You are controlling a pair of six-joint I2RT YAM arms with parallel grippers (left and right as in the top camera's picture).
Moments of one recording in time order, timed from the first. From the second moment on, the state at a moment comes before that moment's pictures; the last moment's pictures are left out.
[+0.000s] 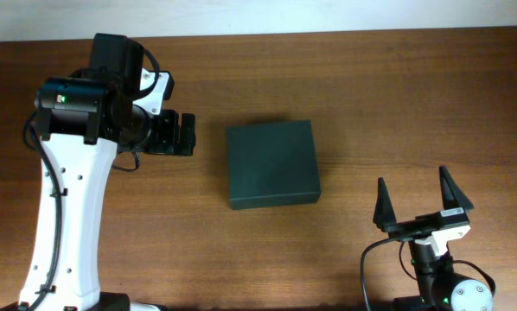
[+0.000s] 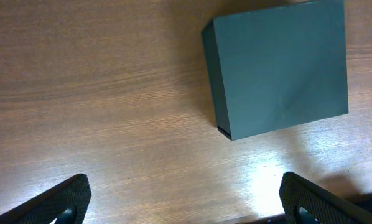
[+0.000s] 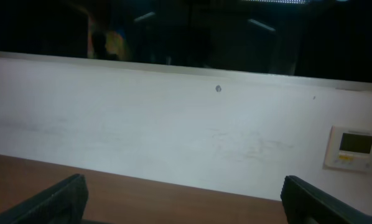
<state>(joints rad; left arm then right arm) -0.14 1.60 1.91 -1.57 0.11 -0.05 0.07 0.02 0.17 0.14 -0.09 -0.07</state>
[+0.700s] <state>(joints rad) -0.14 1.60 1.91 -1.57 0.11 -0.05 0.07 0.02 0.02 0.16 -0.11 -0.07</state>
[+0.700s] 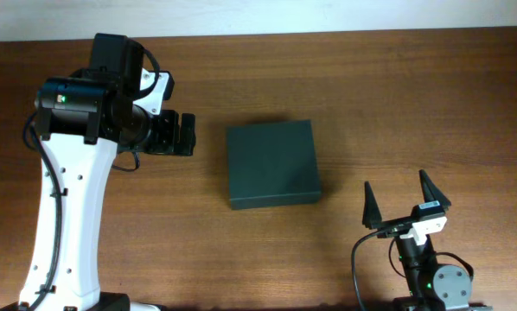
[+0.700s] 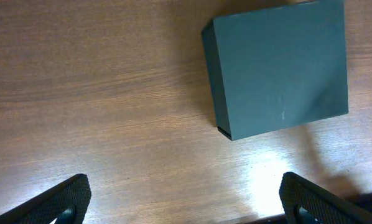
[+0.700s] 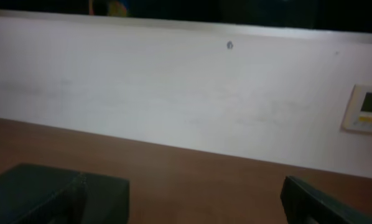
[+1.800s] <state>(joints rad) -0.14 1.60 1.91 -1.57 0.11 -0.05 0.07 0.01 0.01 -0.06 -0.12 -0.07</state>
